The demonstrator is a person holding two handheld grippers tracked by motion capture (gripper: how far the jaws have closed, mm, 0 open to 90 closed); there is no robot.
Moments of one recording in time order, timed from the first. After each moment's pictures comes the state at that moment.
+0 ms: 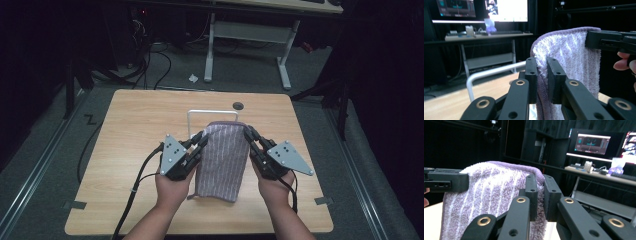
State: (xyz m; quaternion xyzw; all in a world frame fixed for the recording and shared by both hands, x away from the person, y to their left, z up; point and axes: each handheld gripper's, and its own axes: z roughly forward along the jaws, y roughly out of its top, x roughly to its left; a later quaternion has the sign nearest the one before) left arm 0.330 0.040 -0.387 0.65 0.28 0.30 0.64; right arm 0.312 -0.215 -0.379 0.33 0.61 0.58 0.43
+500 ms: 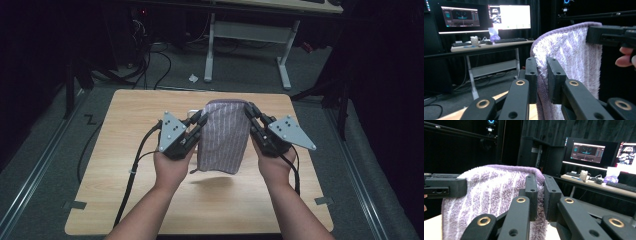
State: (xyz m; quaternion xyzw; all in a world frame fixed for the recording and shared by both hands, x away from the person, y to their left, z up) left arm 0.360 0.041 -0.352 0.64 0.28 0.31 0.64; right arm 0.344 -0.210 -0.333 0.32 0.60 0.58 0.44
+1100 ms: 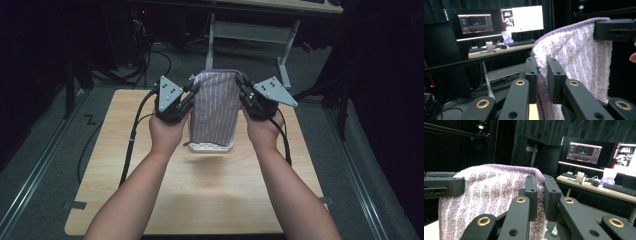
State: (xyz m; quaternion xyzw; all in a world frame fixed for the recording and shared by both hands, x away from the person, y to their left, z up) left arm 0.441 0.050 -0.321 0.65 0.28 0.36 0.61; right arm 0.422 -0.189 -0.303 0.34 0.60 0.57 0.45
